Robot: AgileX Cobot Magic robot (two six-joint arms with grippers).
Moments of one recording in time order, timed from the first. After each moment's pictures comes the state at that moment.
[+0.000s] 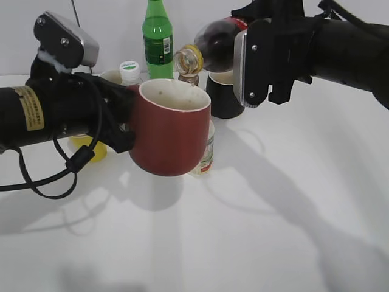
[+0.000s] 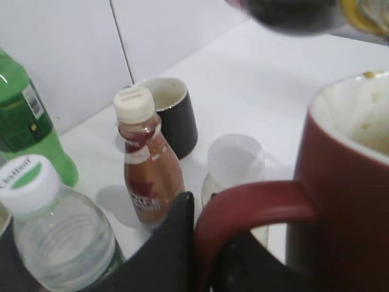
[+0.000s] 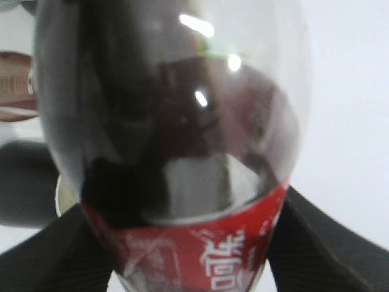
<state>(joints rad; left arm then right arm) -0.52 1.48 -0.64 0.60 -0.48 -0.36 0.51 1.58 -0.87 -0.22 -0.42 -1.29</state>
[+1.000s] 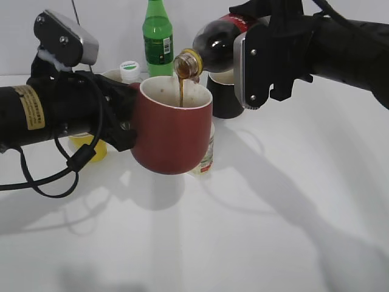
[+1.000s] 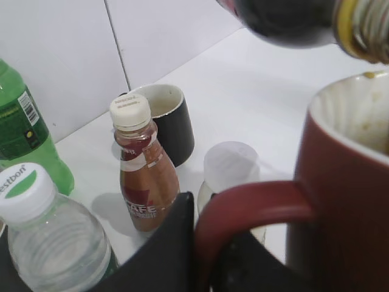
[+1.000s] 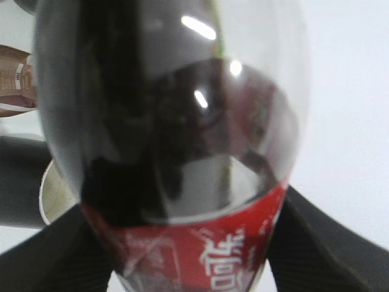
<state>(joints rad) -0.52 1.49 -0.64 0.59 -0.50 -0.36 0.51 1.58 -0.87 -0.23 -0.44 -1.35</state>
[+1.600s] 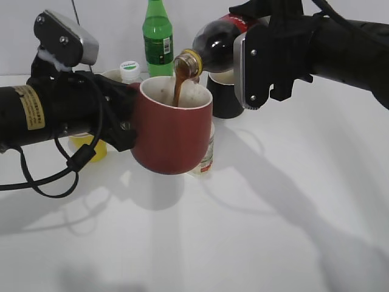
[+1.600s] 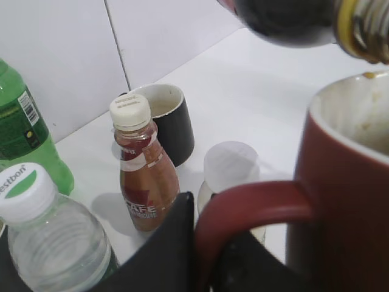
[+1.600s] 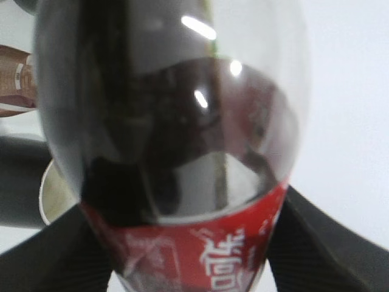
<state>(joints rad) -0.52 1.49 -0.64 0.59 -0.50 -0.36 0.51 1.58 -0.87 -0.23 -0.44 -1.35</state>
